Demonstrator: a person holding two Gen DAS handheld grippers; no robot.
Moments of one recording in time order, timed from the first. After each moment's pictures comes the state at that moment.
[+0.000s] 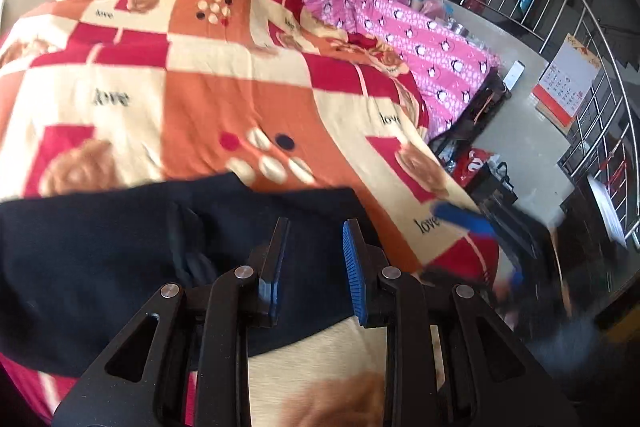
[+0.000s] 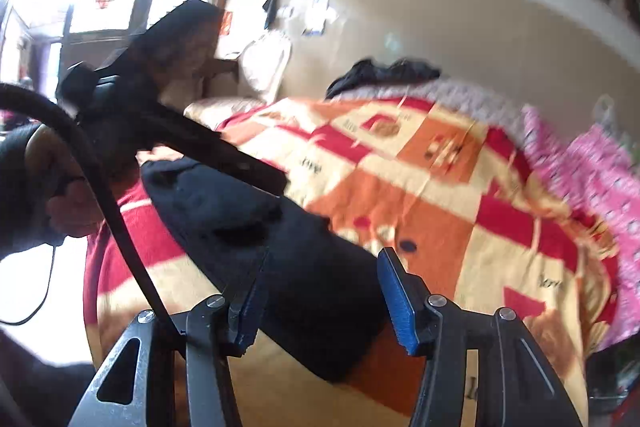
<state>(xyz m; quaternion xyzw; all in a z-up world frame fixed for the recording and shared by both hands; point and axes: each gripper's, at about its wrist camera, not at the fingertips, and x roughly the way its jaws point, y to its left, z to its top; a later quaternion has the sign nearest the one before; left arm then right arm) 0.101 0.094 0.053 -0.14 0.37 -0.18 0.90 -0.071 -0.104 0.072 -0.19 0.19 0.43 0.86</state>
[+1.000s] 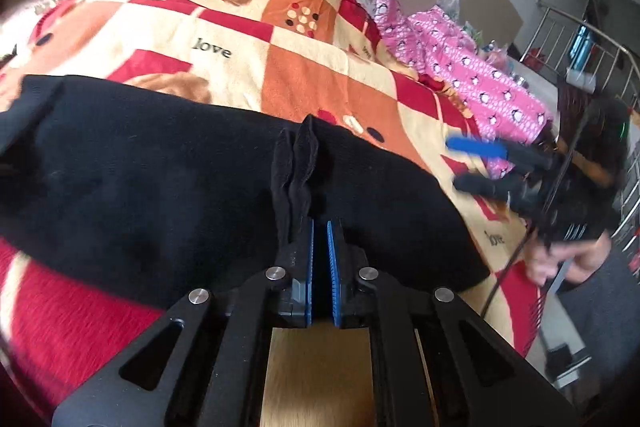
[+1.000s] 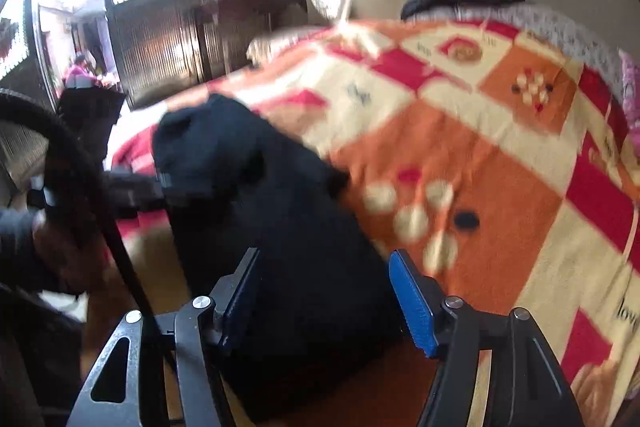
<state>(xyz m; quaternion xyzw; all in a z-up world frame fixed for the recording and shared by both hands) 0.053 0.136 -0.010 -0.21 0.31 -0.06 0.93 0.015 -0.043 0.076 -0.21 0.28 0.53 0.77</state>
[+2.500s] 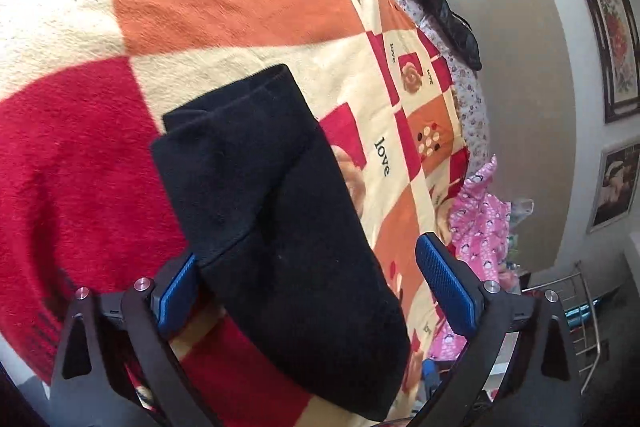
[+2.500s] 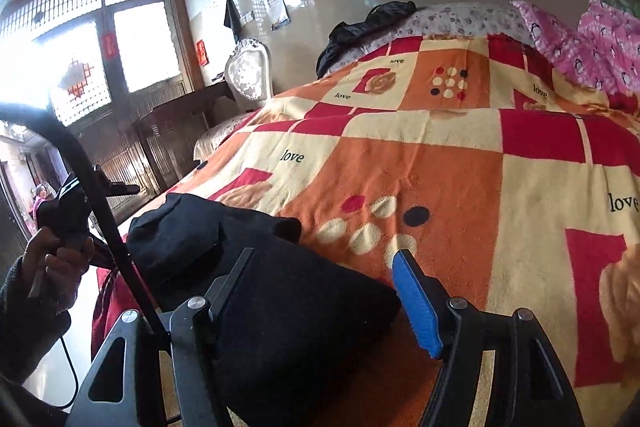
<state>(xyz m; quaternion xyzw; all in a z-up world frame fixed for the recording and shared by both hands) 0.013 0.307 -0.018 -0.59 0.24 0.10 0.77 0.023 -0.106 0.054 -0.01 0.26 0.44 0.86</state>
